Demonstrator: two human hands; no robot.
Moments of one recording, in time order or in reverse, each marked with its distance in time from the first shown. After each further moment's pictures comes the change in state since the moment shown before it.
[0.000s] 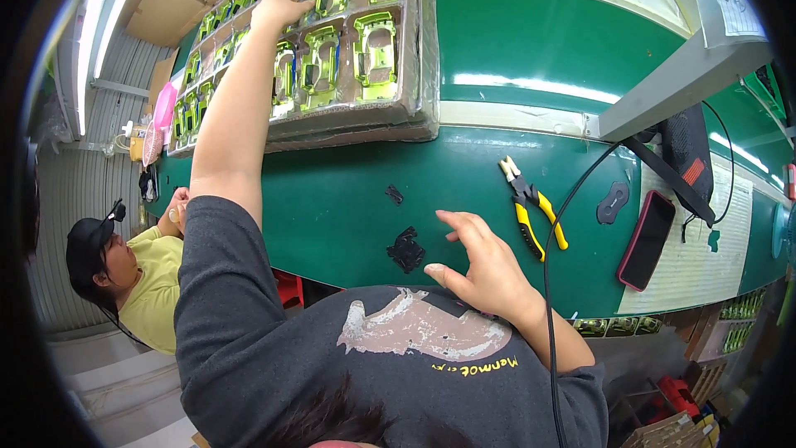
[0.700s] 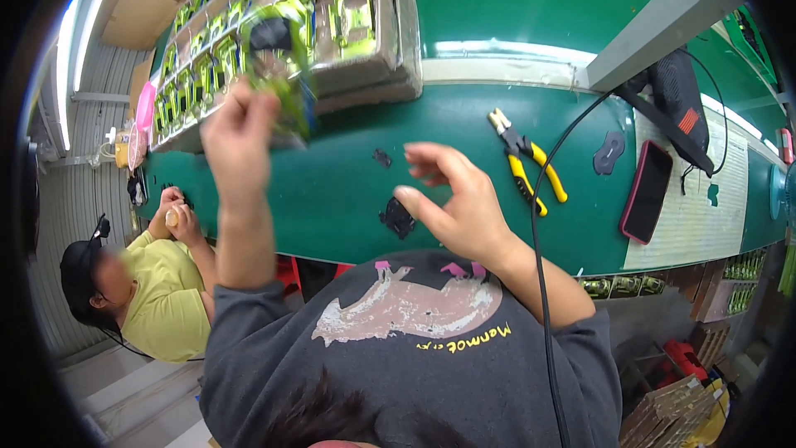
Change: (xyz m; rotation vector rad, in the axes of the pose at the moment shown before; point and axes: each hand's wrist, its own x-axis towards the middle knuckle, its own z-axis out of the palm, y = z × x) left_hand -0.299 -0.020 -0.014 -1.109 0.183 0.409; right_hand 0.025 -0.003 0.025 0.279 0.263 -0.083
